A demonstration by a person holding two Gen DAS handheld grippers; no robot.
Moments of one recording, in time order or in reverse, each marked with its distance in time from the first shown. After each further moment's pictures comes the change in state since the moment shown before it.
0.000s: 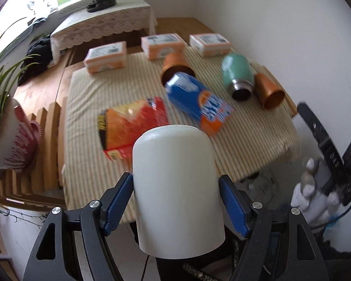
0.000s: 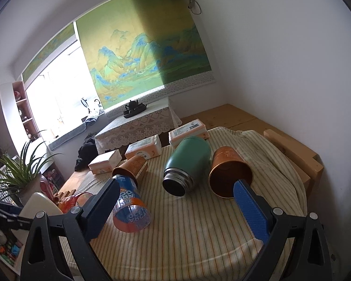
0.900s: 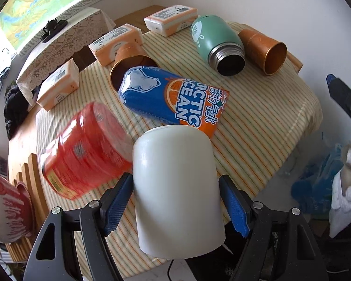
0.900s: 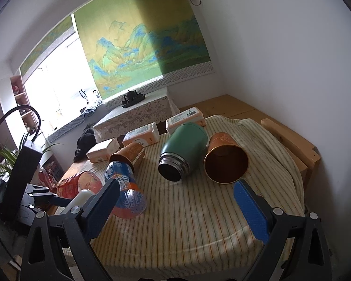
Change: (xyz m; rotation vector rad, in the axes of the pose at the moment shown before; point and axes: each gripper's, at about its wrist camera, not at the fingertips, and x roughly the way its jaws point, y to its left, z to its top) left arm 0.094 -0.031 0.038 0.319 0.076 0.045; right arm 0.000 0.002 -0.012 -0.032 0.073 -0.007
